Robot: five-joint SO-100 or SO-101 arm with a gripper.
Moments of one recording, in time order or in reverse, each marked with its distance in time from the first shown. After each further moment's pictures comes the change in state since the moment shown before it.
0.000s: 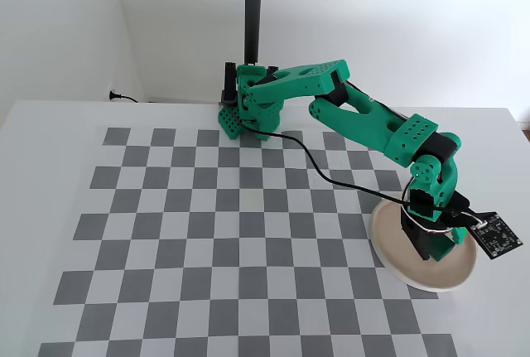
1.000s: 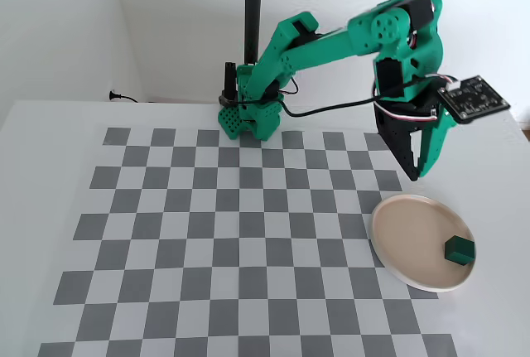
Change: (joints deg) arm 6.5 34.5 -5.1 30.7 6.4
